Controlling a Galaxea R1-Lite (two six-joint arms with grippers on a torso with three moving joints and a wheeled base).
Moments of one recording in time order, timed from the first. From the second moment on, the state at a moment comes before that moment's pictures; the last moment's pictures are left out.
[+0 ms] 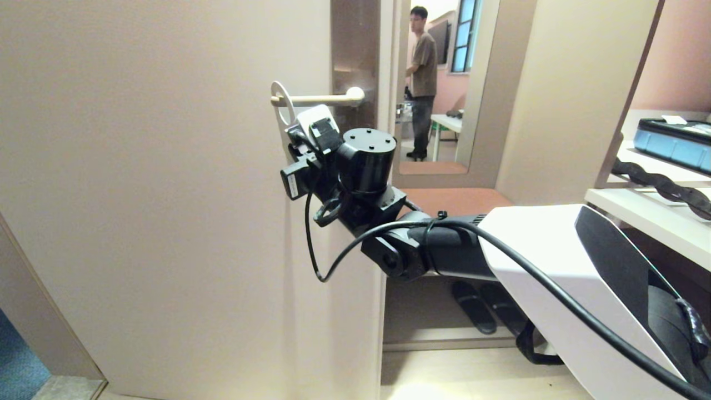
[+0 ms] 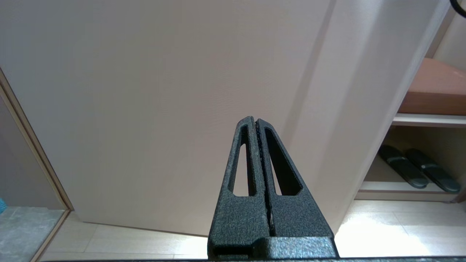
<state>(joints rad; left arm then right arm) 0.00 0.00 0.00 -0.01 0.03 -0.08 0.79 2.45 -1.97 -0.69 -0.14 -0.20</state>
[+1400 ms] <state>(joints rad) 0.00 0.00 0.00 -0.01 0.03 -0.08 0.77 2.47 -1.98 -0.67 -0.01 -0.20</state>
